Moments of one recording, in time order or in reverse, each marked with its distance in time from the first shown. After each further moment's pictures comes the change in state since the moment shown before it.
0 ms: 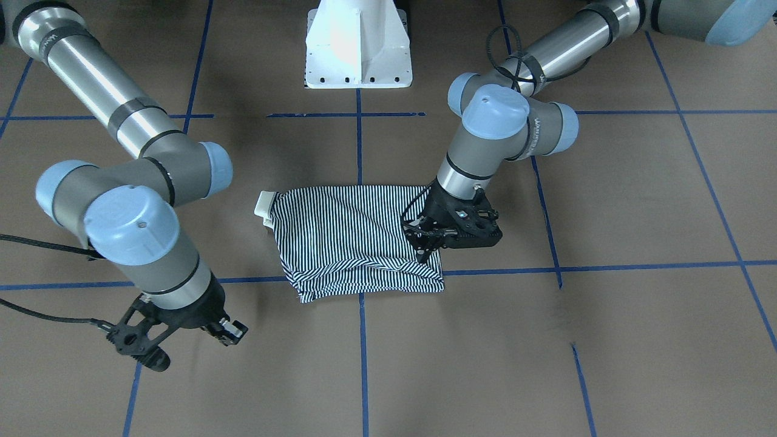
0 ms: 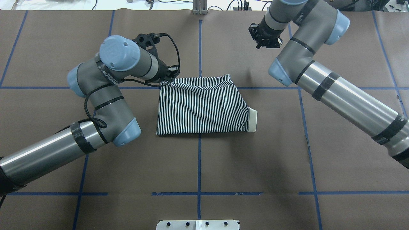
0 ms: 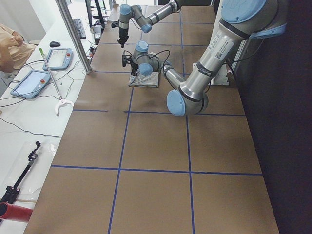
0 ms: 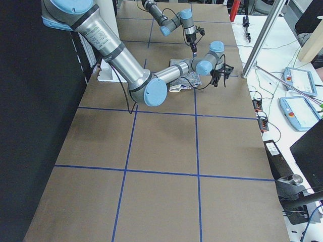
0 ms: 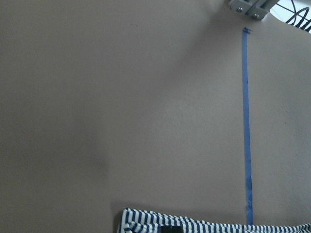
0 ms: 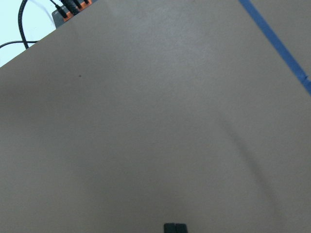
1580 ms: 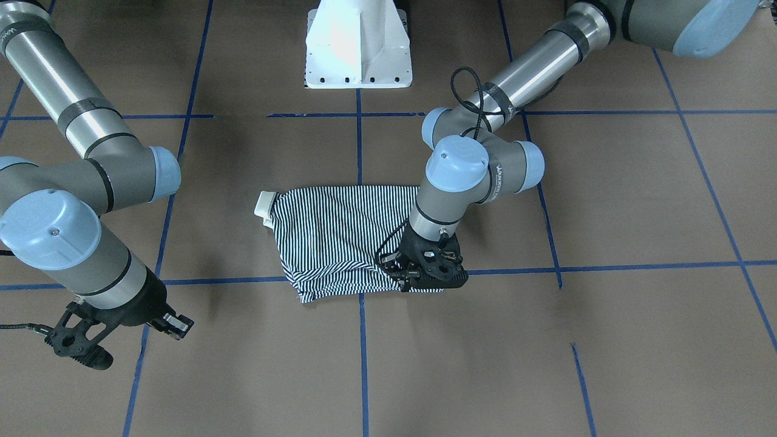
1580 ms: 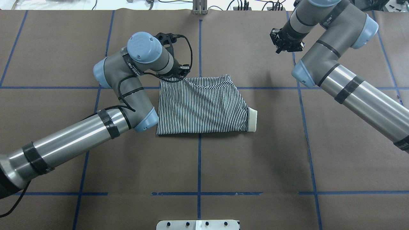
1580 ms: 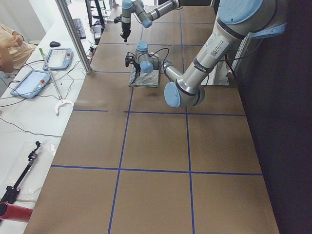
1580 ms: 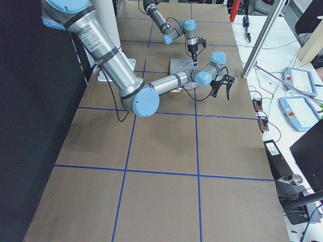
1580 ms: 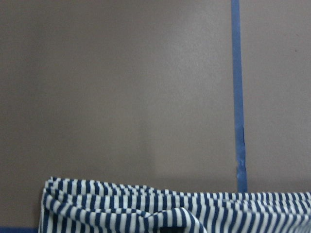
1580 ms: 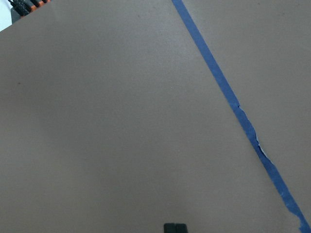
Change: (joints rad) left arm -0.043 -0.180 0.382 -0.153 -0.008 0.143; right arm 0.035 -0.093 0.049 0.004 0.052 -0.087
